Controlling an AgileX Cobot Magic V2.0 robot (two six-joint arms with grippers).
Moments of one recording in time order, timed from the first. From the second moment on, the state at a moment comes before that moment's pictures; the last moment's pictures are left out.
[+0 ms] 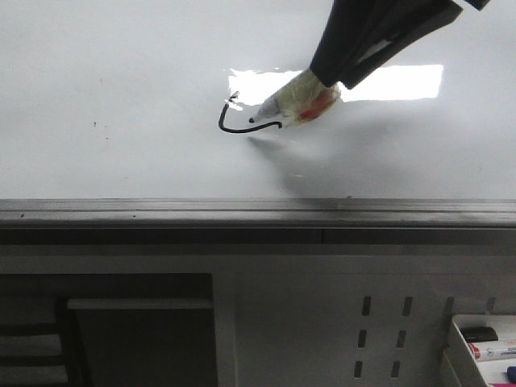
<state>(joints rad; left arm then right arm) -0.19 0.72 -0.70 -0.66 0.75 0.80 0.46 1.38 -1.20 0.37 0.89 -0.32</state>
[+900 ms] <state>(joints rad) -0.19 0.72 -0.70 -0.66 0.75 0.80 0.47 1.45 -1.23 0.37 0.94 -0.35</state>
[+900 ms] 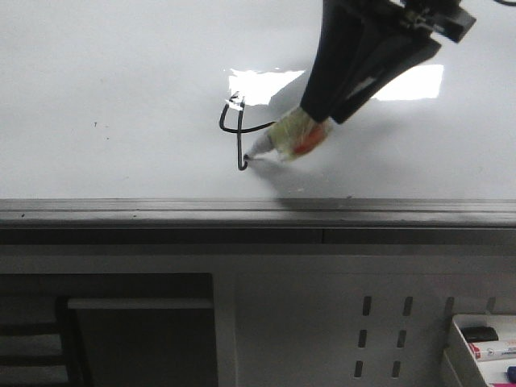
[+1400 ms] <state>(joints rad) -0.20 0.84 -0.81 -0.83 1.06 1.08 0.47 1.20 -1.25 0.53 1.09 -0.92</state>
